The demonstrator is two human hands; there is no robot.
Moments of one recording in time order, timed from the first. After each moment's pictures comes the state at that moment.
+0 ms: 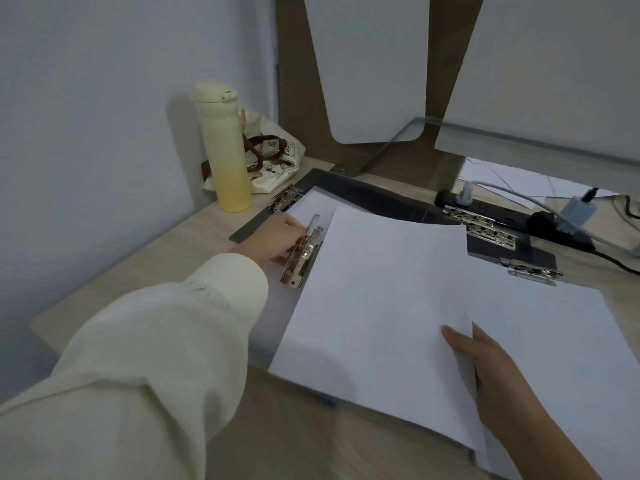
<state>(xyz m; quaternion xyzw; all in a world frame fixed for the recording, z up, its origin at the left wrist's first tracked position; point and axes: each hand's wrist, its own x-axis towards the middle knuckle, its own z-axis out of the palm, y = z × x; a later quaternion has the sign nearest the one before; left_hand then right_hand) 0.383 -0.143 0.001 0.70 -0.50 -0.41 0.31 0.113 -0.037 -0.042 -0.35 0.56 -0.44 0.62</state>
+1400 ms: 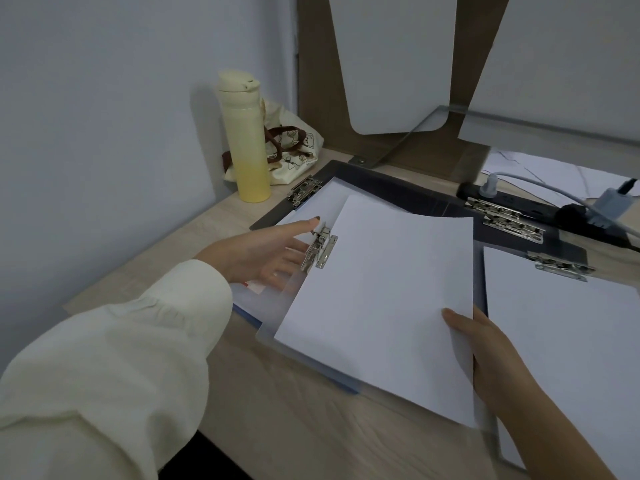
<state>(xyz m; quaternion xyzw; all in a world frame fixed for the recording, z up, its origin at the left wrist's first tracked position) 0.425 -0.104 0.003 0.60 -0.42 -0.65 0.20 0.139 -0.046 -0.042 -0.34 0.56 -0.43 0.62</state>
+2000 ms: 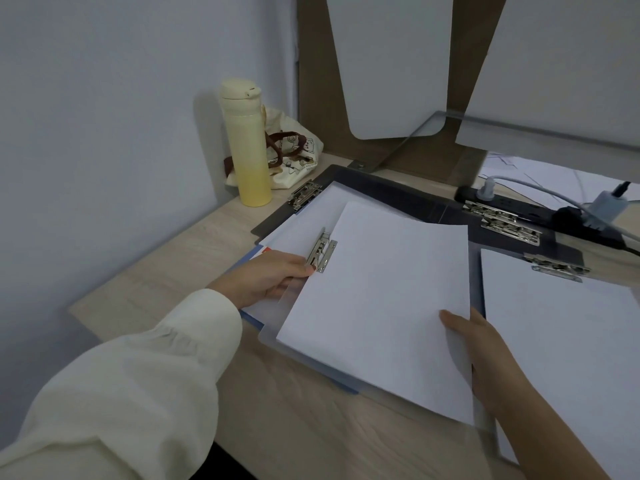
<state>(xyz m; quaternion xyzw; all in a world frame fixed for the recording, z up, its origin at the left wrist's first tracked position) 0.418 -0.090 -0.028 0.60 -0.46 -0.59 0.27 0.142 -0.050 -0.048 -0.34 0.59 -0.43 0.59</state>
